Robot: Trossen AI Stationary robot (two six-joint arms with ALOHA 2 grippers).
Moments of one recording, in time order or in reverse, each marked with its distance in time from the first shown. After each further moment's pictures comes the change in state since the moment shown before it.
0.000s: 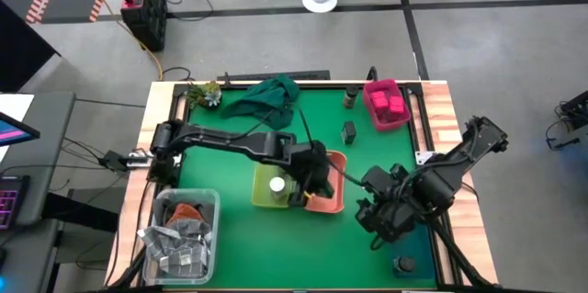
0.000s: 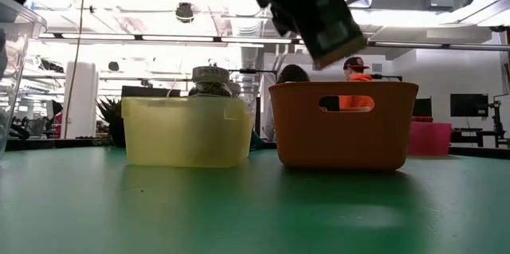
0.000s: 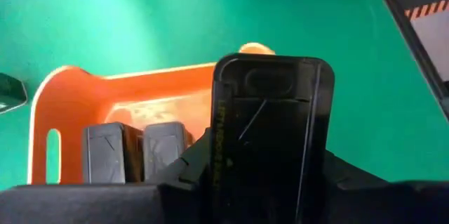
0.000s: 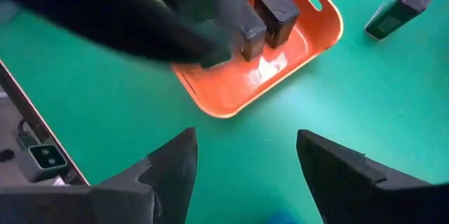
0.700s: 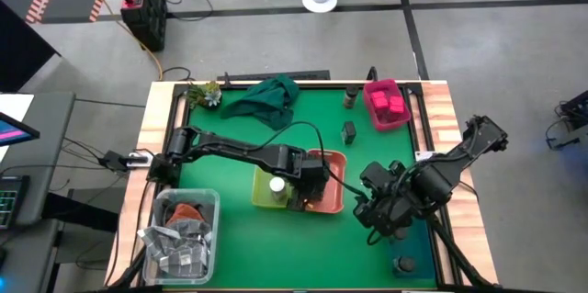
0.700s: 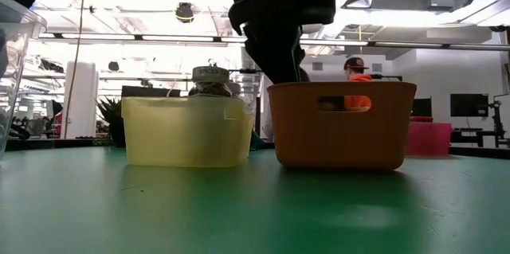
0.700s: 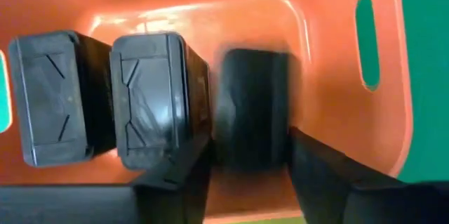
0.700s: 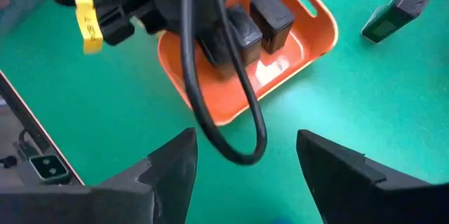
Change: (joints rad) left arm -0.018 0.134 -0.001 -0.110 -0.167 0.015; right arm -0.039 -0.008 0.000 0.004 0.000 -0.016
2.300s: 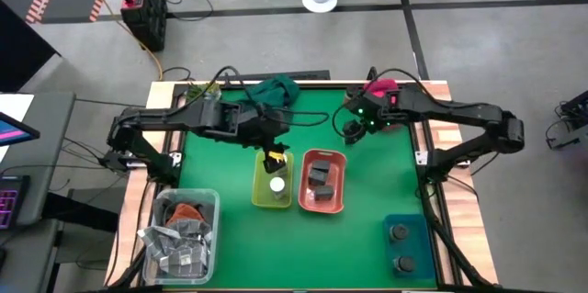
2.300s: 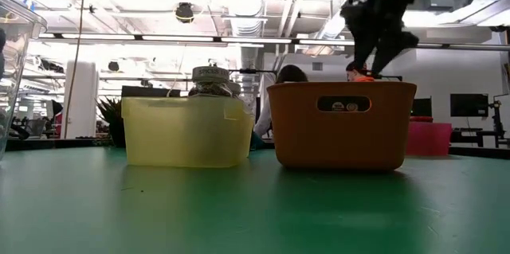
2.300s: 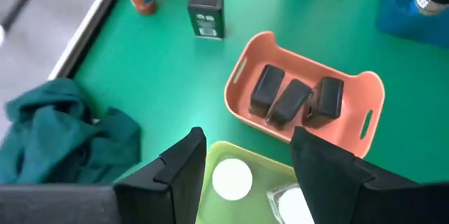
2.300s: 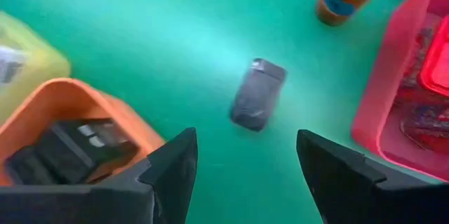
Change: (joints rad) left arm 0.065 -0.495 0.000 -0.210 -0.259 -0.409; right arm -0.914 -0.244 -0.497 0.439 -0.272 -0.692
